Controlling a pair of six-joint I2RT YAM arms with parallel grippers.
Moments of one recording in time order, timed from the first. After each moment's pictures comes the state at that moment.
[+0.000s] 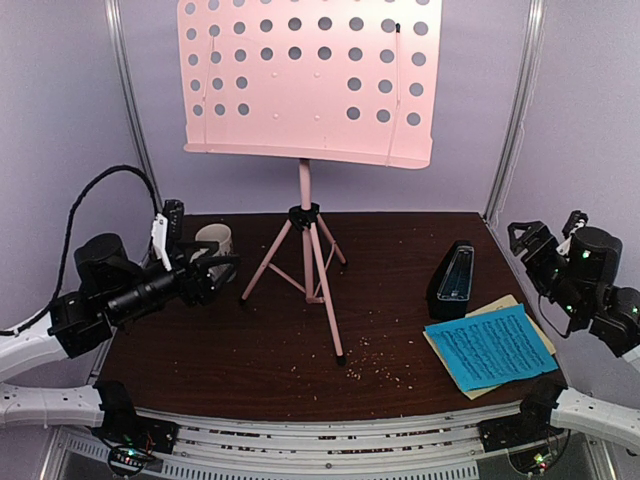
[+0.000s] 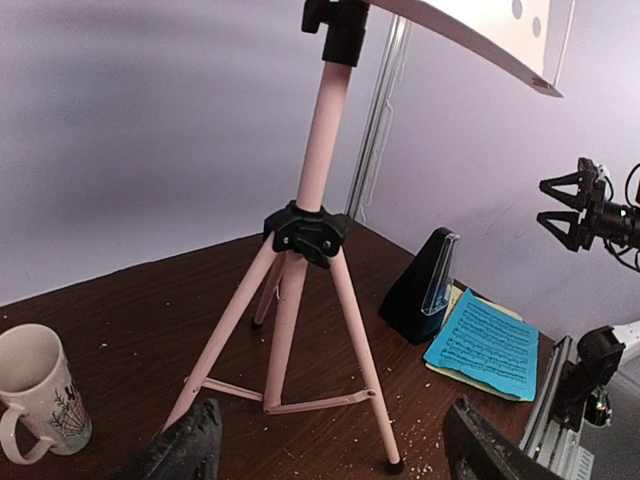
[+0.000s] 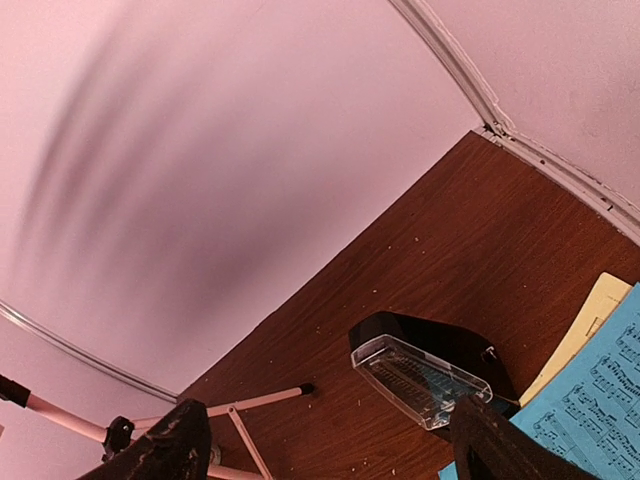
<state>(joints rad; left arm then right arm) -0.85 0.73 0.63 0.05 -0.02 -0.24 0.62 0.52 0.77 -0.51 0.60 0.96</state>
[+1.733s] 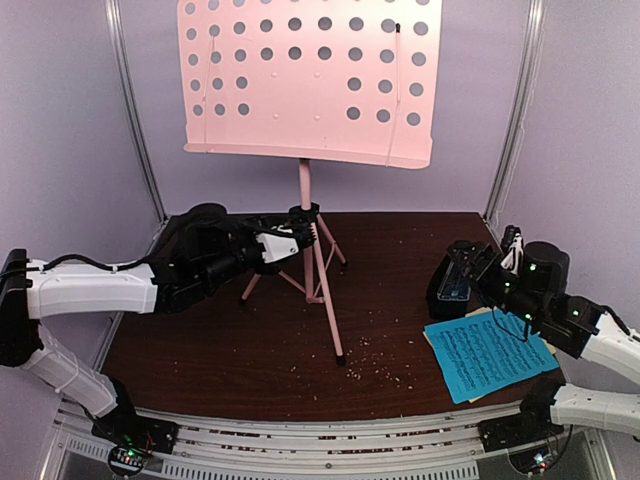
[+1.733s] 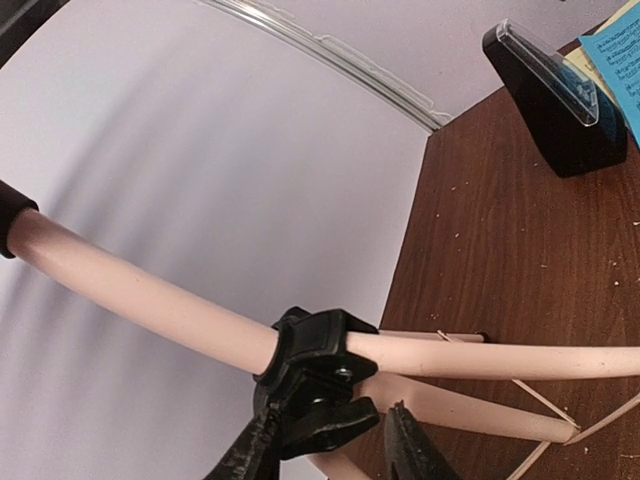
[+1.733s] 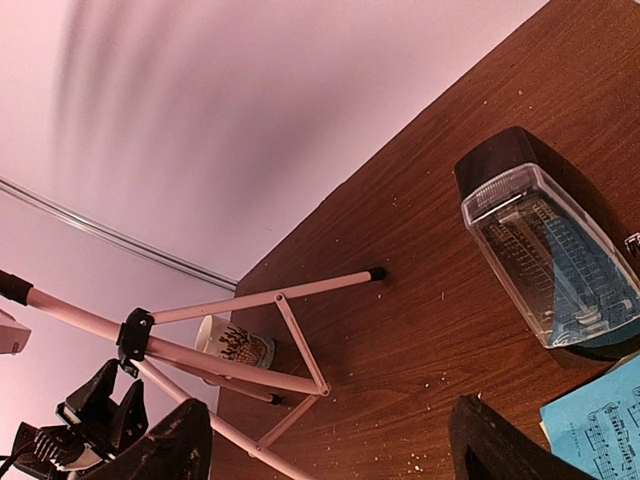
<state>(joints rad) -0.88 1.41 0.90 0.43 -0.11 0.99 0.62 0.70 0.53 -0.09 0.21 1.03</state>
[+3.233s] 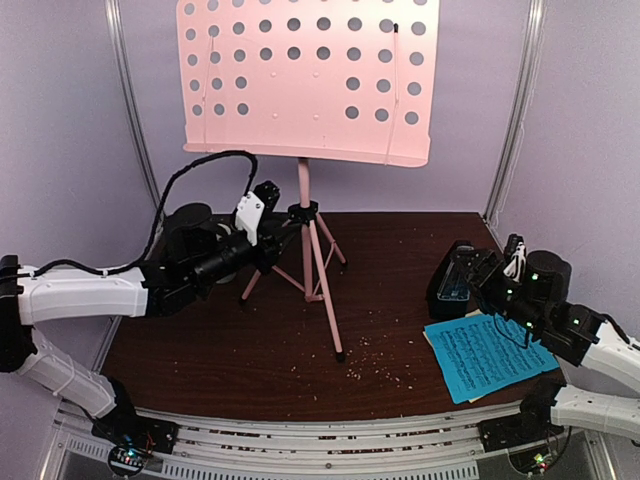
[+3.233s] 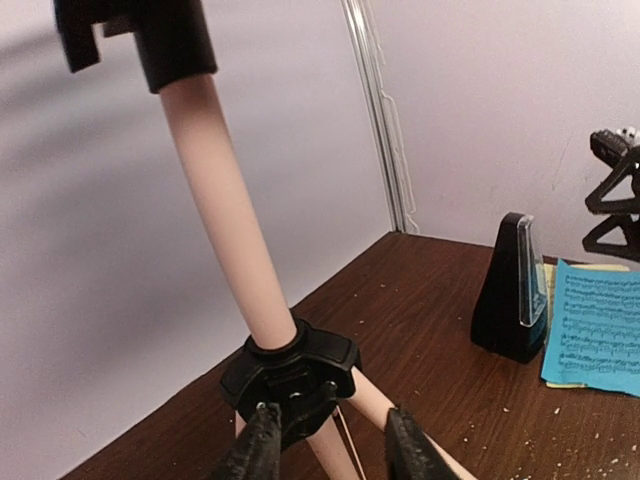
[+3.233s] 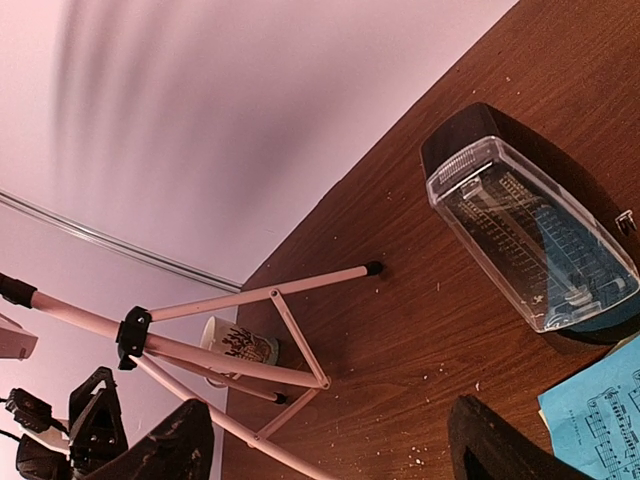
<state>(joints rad) -0.86 1.36 0.86 0.49 -0.04 0.21 0.62 0.64 0.47 -0.08 0.21 1.08</state>
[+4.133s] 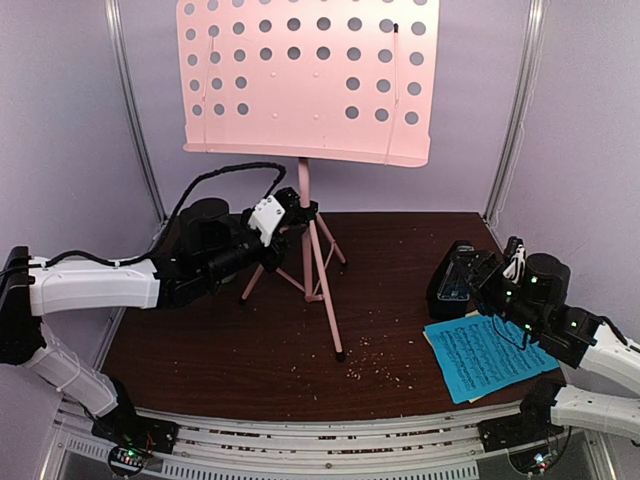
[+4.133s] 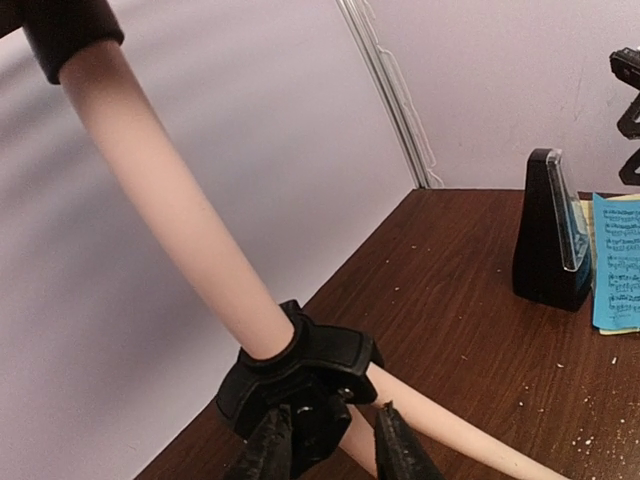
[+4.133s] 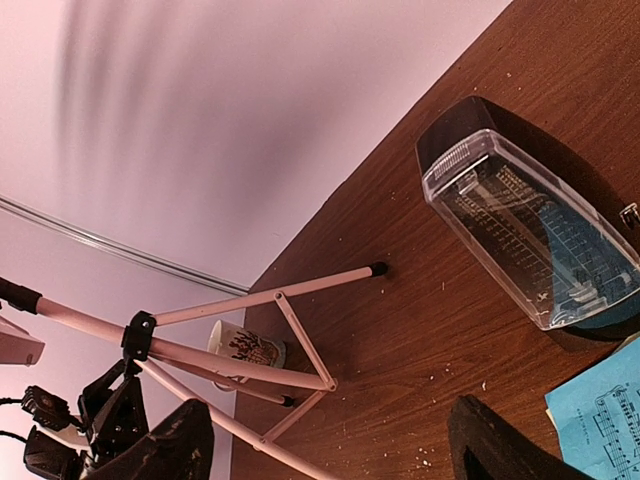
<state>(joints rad) -0.86 1.43 0.94 0.42 -0.09 0.40 0.62 0.64 0.45 -0.04 0.21 1.10</state>
